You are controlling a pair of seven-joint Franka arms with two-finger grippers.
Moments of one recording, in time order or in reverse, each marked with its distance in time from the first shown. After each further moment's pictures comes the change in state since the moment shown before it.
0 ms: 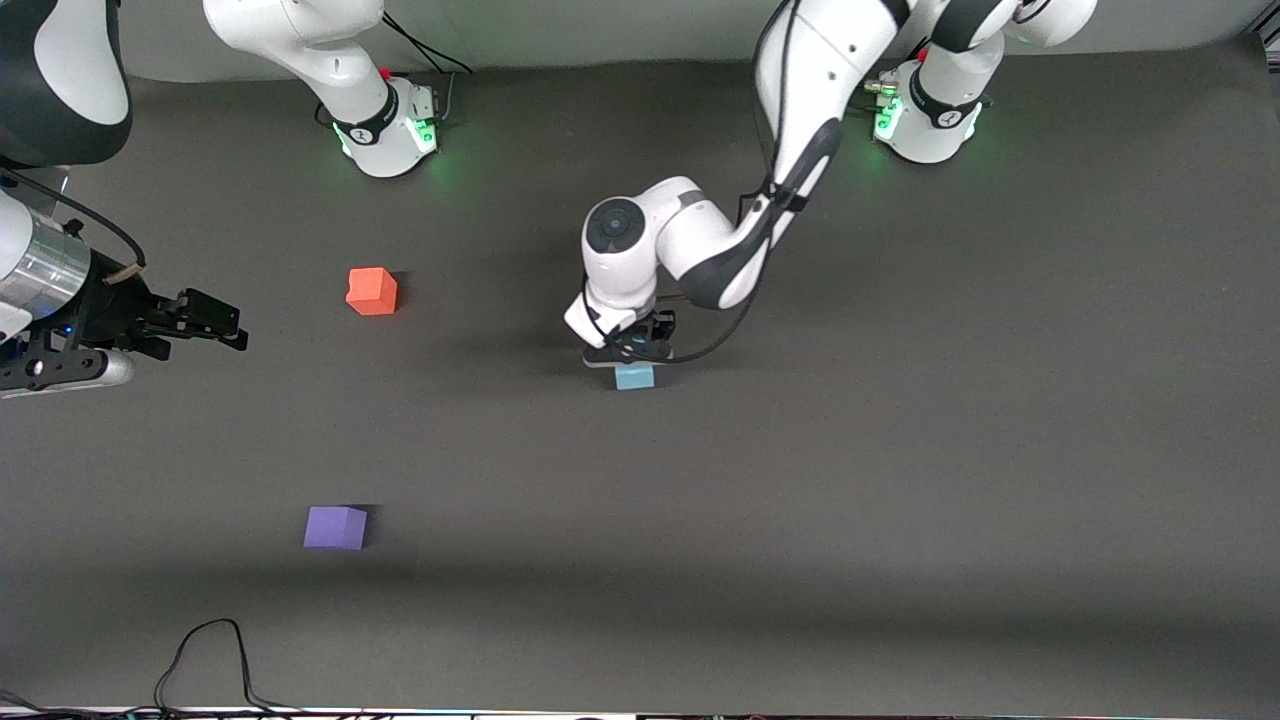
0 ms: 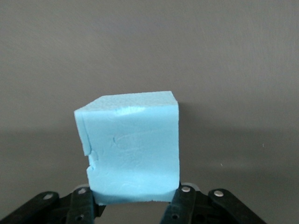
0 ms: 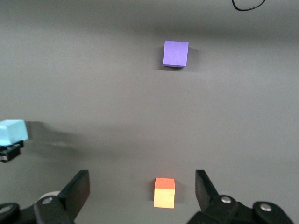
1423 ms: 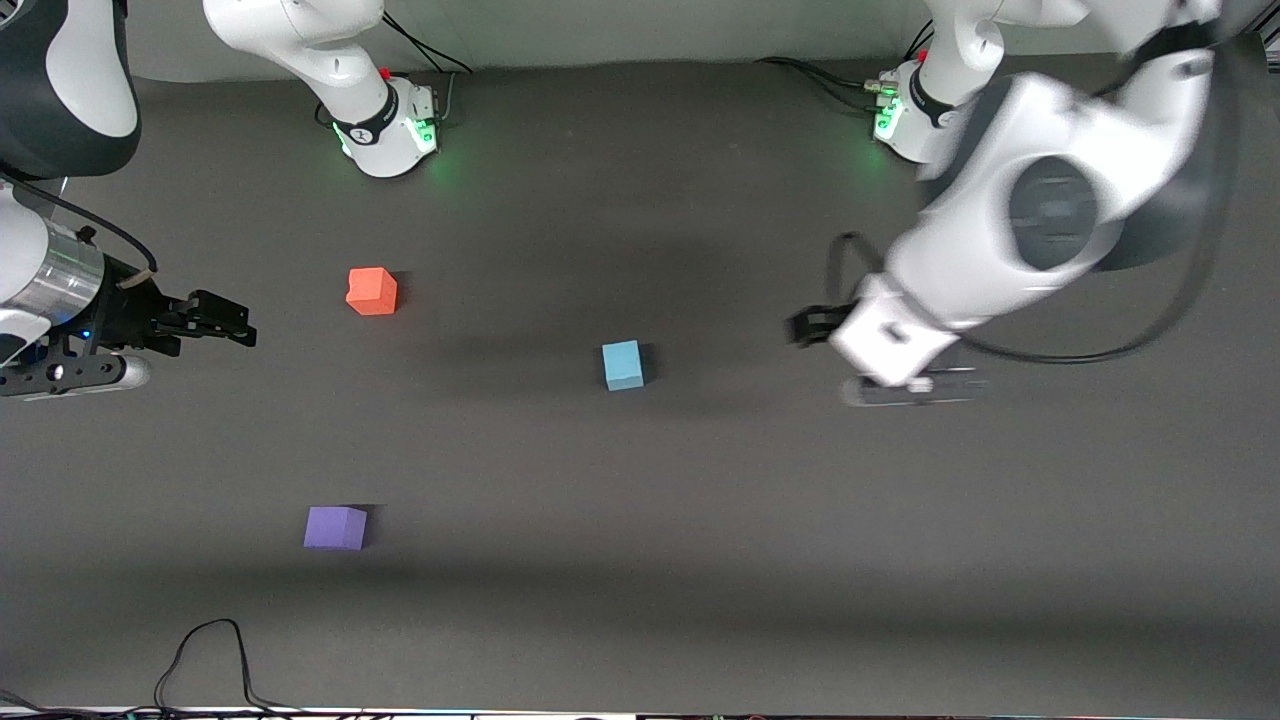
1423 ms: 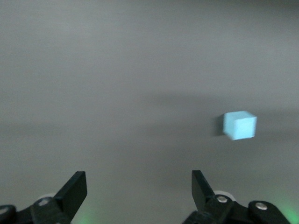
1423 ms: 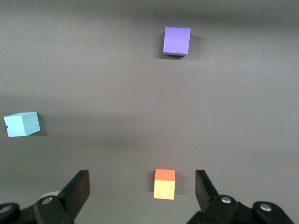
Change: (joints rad) left arm 0.607 -0.477 -0.024 0.125 -0.229 -0.756 0.604; right arm 0.001 0.012 0.000 -0.009 0.000 -0.035 0.000
